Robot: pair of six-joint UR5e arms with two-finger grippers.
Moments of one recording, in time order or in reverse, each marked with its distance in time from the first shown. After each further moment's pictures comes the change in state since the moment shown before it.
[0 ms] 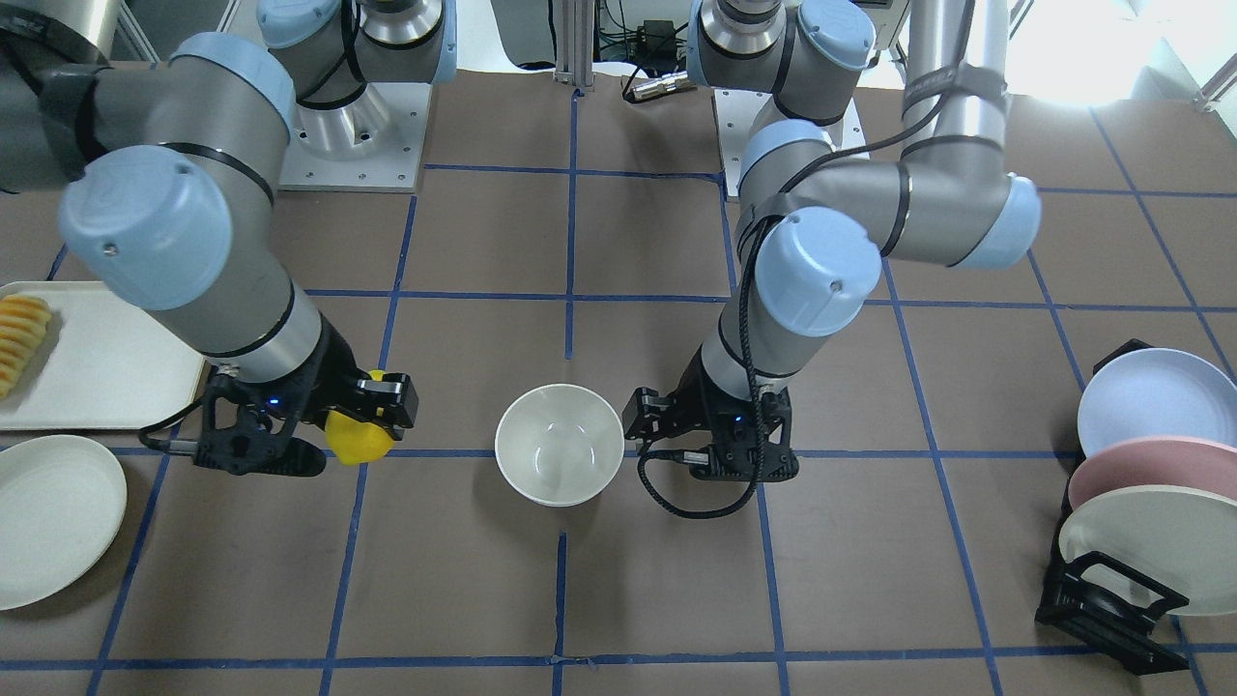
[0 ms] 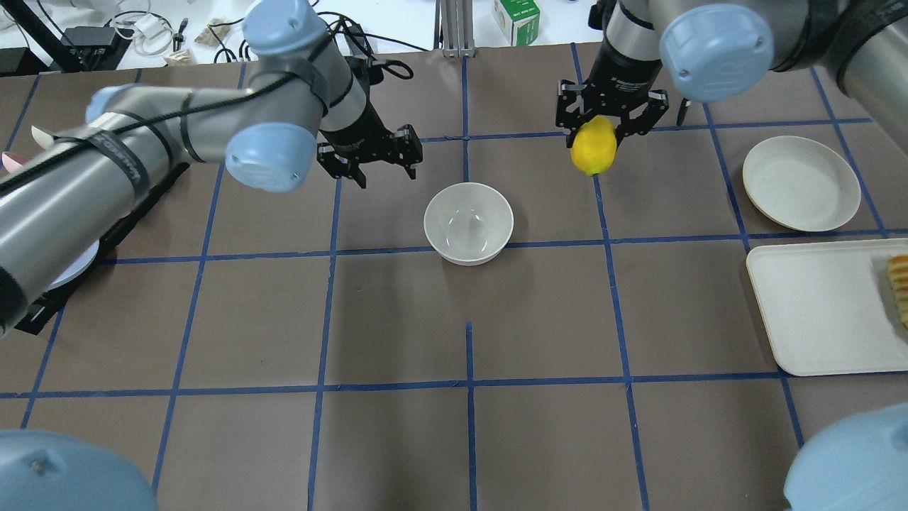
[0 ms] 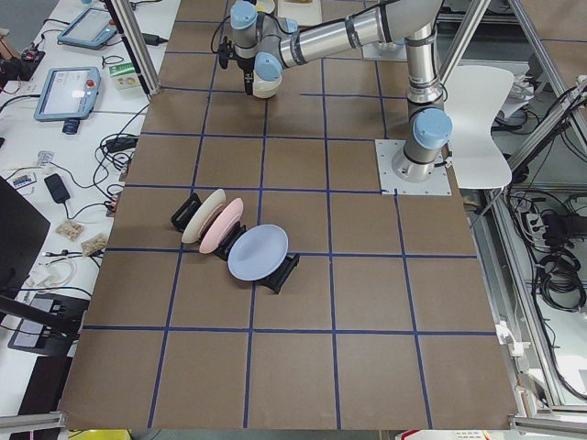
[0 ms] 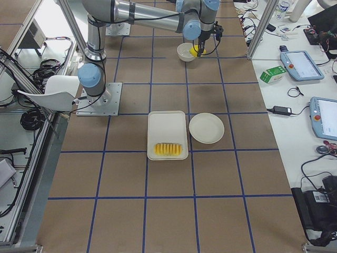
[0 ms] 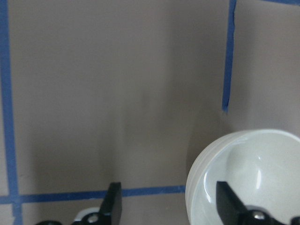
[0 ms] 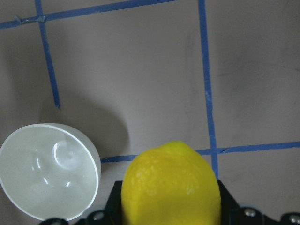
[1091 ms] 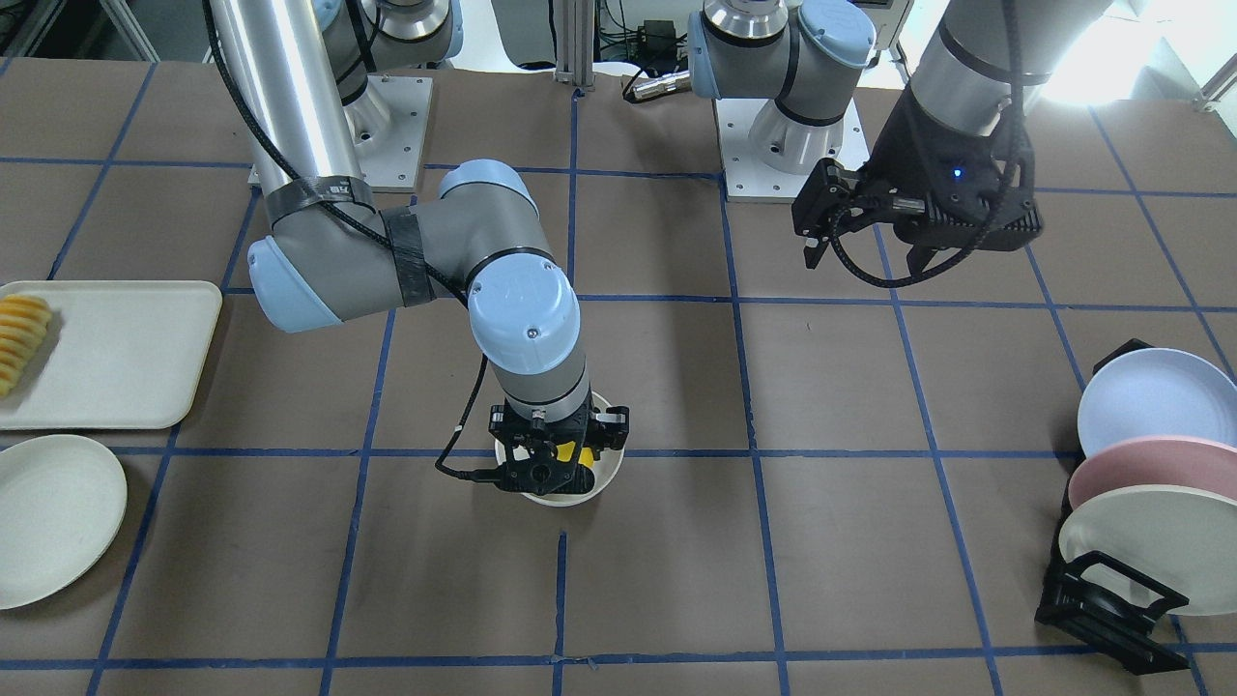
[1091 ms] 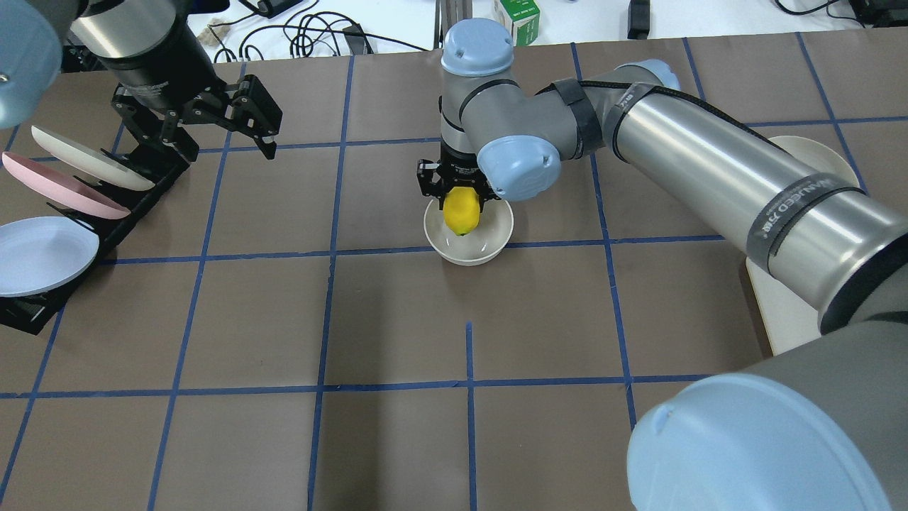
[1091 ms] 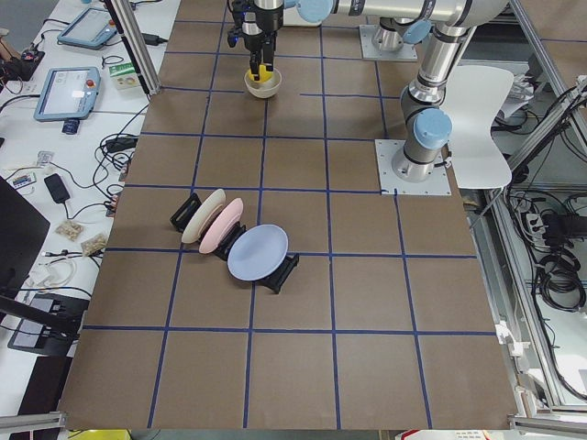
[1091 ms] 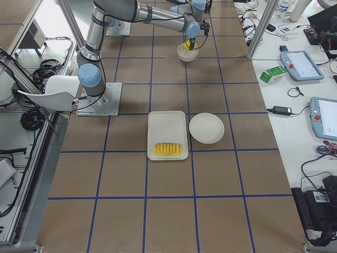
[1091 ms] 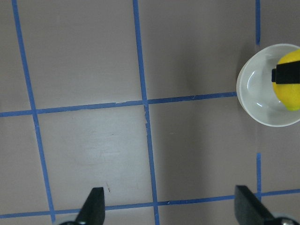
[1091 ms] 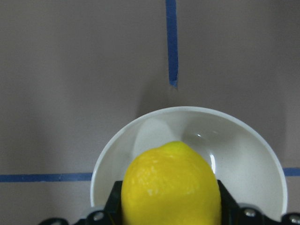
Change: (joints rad) left arm 0.159 0.313 0.065 -0.413 0.117 0.220; right arm 0.254 0.212 0.018 -0.255 -0.007 0.218
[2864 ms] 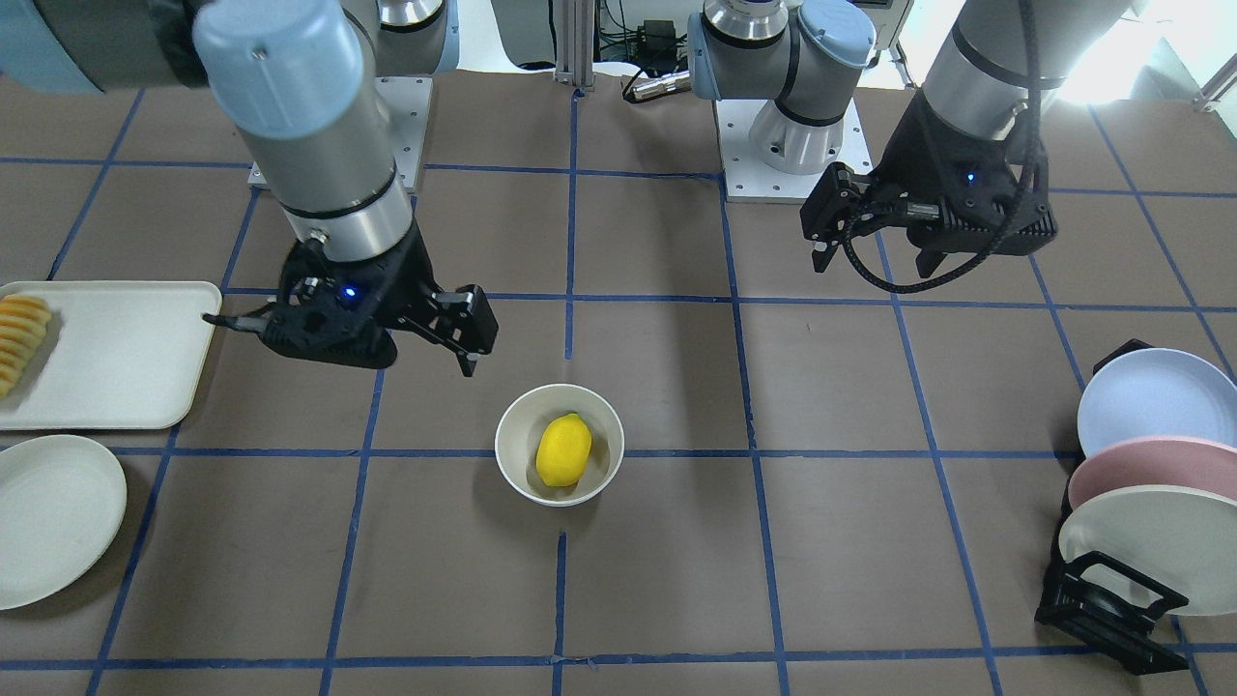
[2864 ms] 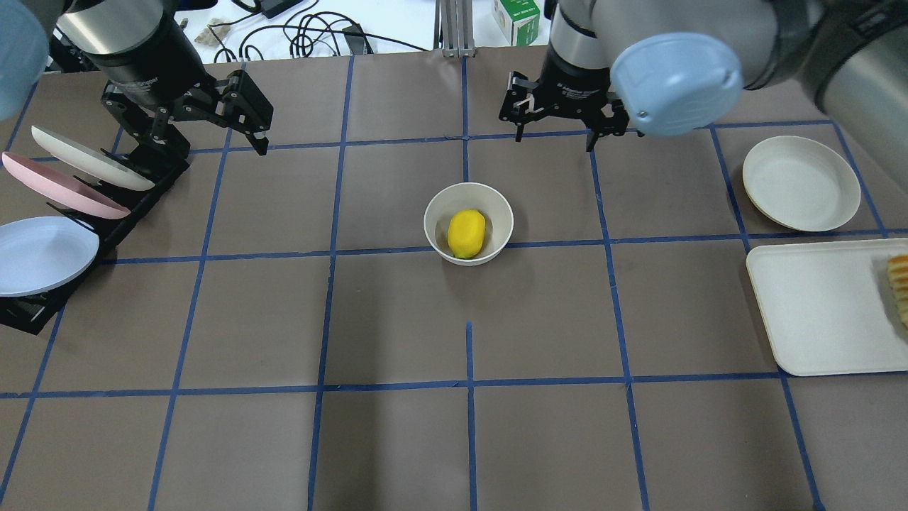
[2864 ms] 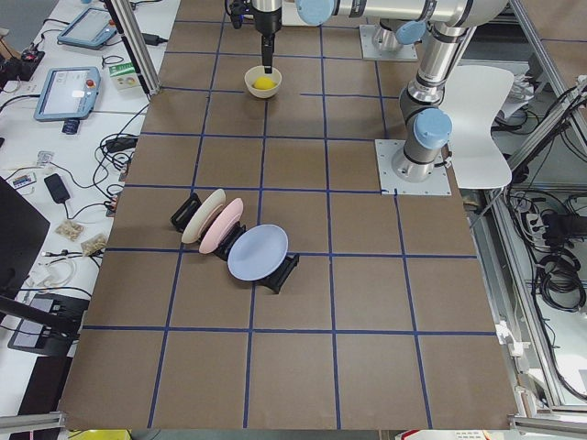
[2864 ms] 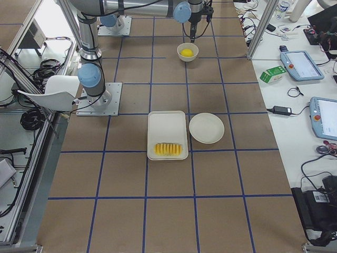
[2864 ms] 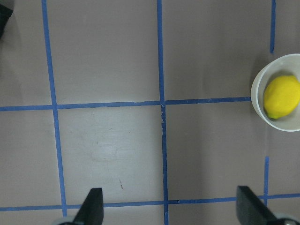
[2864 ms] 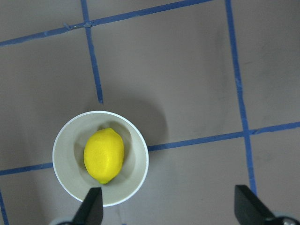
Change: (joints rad) left arm 0.006 -0.005 0.008 0.000 0.005 0.000; right arm -0.182 -0.367 0.027 0.248 -0.052 -0.057
